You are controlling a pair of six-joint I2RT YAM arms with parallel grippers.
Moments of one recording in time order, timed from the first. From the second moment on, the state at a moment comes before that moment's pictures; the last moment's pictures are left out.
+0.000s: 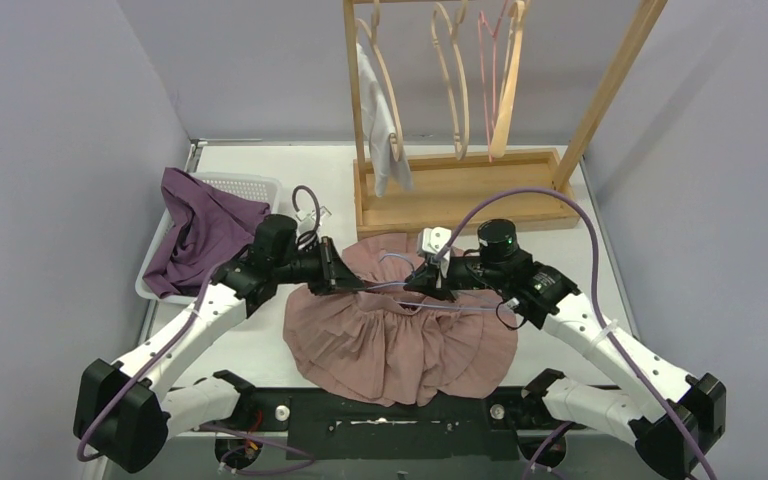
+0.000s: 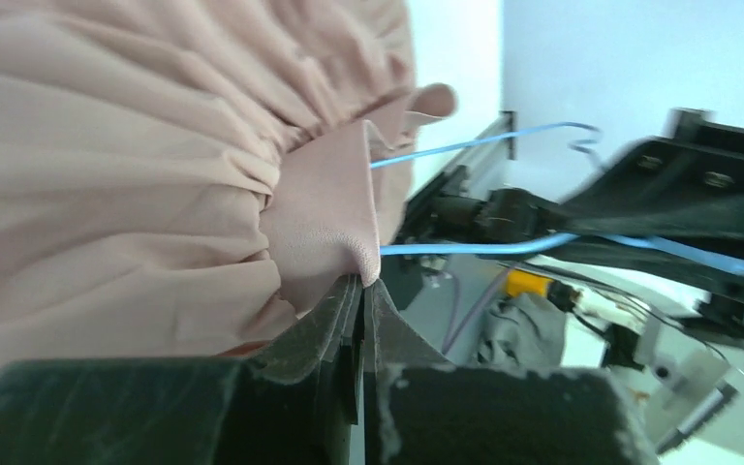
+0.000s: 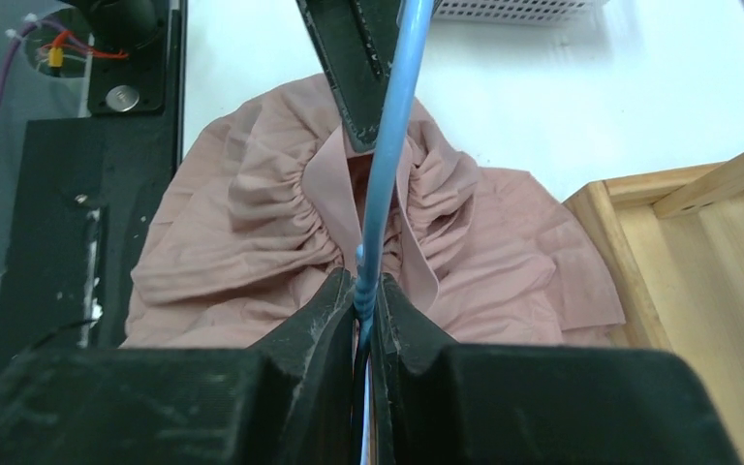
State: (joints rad) left arm -0.50 1.12 0.79 -0.35 0.58 -0.83; right arm 0.65 1.01 0.89 -0.36 -0.73 -0.43
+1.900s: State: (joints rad) left arm -0.46 1.33 0.81 -0.18 0.87 0.40; right arm 0.76 1.09 0.43 0.62 -0.49 -0.13
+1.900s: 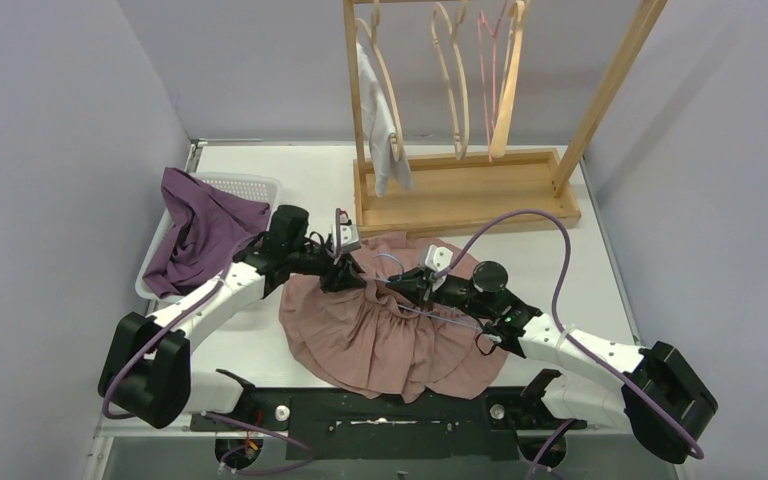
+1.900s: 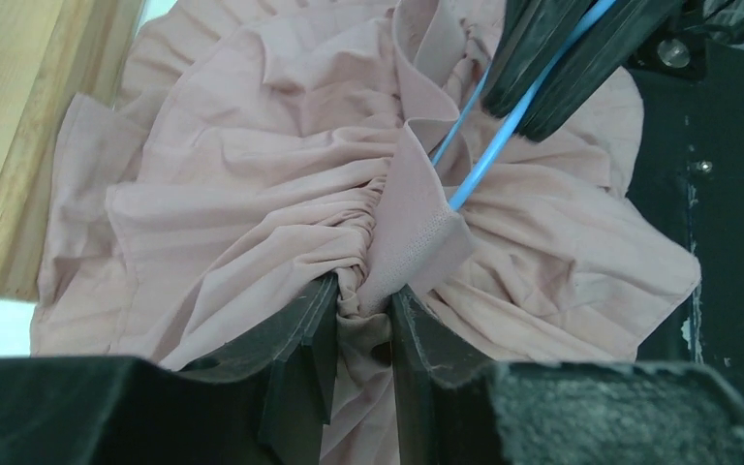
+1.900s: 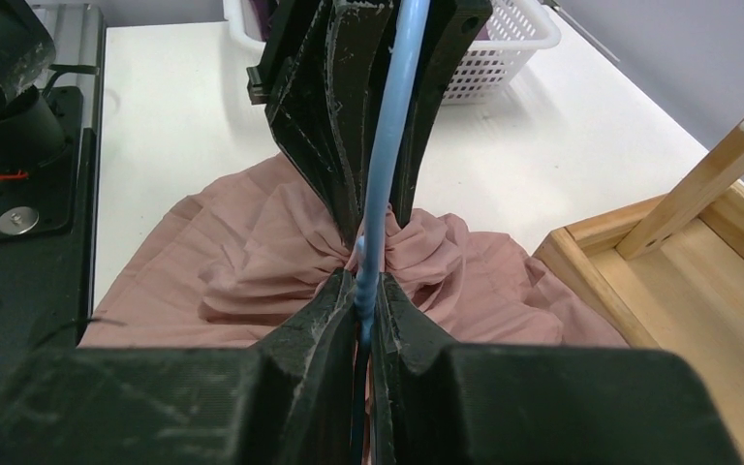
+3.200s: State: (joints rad) left arm -0.53 1.01 0.78 -0.12 0.63 0.29; right arm 0.76 0.70 0.62 -0.01 0.15 0.28
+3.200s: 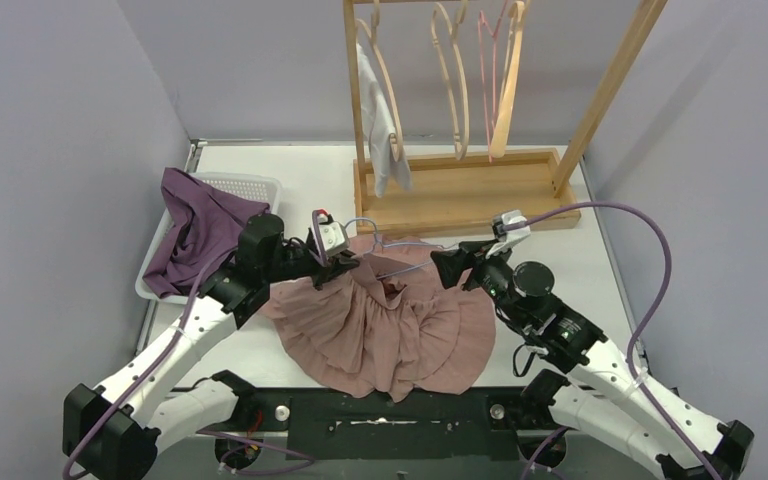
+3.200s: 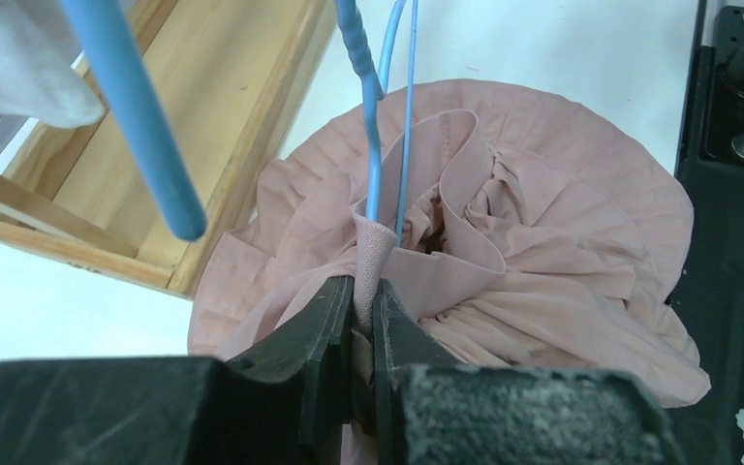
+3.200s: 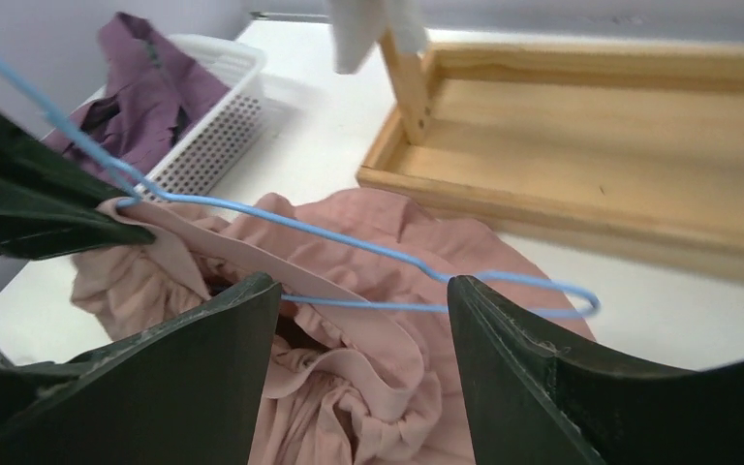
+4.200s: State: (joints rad) left arm -0.53 0.98 0.82 -0.17 0.48 0.15; right arm 0.69 1.08 0.62 -0.26 0.16 0.77
